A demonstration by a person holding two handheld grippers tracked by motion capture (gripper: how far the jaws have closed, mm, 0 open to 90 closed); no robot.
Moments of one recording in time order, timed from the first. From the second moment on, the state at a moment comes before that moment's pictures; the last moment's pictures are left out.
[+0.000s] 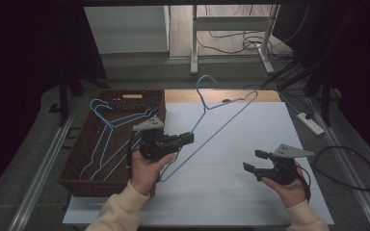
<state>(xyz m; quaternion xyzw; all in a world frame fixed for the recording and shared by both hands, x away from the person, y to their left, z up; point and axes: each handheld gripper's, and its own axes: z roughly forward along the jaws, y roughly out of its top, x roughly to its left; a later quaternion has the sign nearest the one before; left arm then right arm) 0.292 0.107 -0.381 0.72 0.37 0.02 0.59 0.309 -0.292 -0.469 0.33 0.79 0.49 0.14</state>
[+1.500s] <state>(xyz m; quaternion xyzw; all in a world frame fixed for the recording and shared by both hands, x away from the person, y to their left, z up) 0.300 0.292 -0.395 0.71 0.47 0.13 0.51 0.312 -0.288 -0.482 0.33 0.82 0.44 0.15</state>
